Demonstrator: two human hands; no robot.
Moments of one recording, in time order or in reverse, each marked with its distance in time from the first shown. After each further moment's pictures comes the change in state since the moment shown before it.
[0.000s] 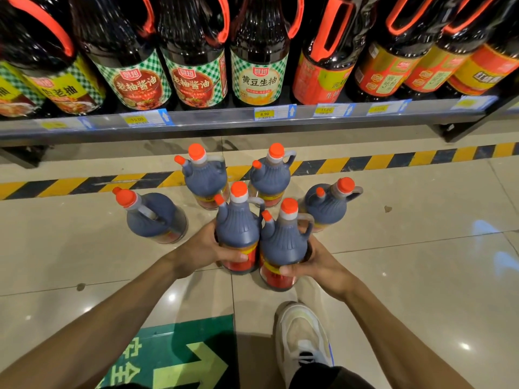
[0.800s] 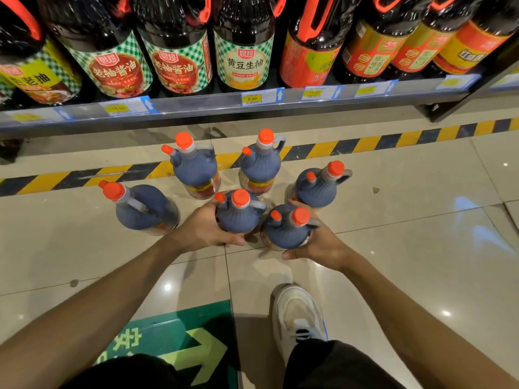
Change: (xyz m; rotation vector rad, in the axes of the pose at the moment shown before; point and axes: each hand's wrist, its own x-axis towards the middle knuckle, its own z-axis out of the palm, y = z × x) left_hand 0.028 -0.005 -0.009 0.338 0.069 -0.023; right_hand -0.003 -0.008 -0.017 -0.321 0.134 -0.024
